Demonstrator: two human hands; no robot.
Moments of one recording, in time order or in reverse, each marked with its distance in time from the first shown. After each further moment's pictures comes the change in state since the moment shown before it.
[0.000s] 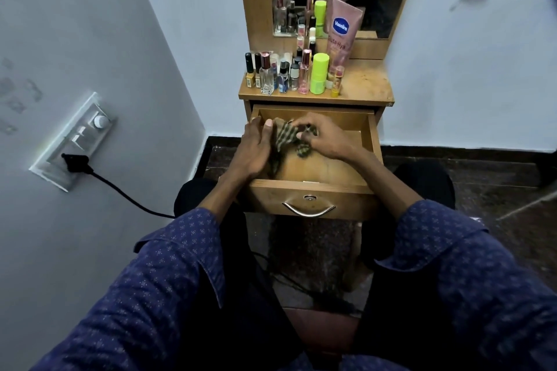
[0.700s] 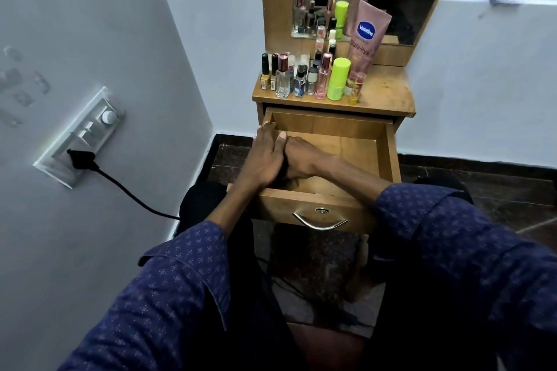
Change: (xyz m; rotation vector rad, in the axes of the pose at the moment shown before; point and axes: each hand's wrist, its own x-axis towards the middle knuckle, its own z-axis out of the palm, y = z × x) left_hand -0.003 0.000 0.001 0.042 -0.010 0.007; right_hand 0.051 -0.016 0.075 -0.496 -0.322 -0.069
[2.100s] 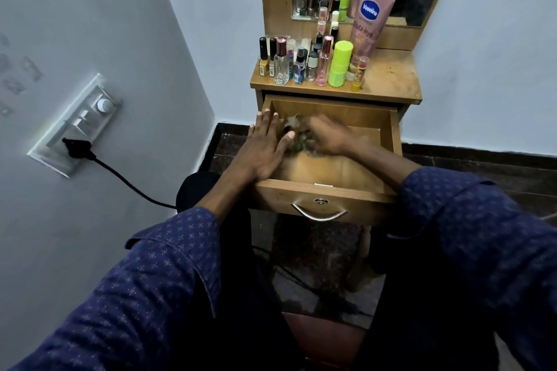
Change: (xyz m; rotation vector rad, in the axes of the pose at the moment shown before) left_hand 0.003 -0.009 -0.004 0.401 -0.169 0.078; right_hand -0.015 0.068 -0.017 -0.062 0.109 0.006
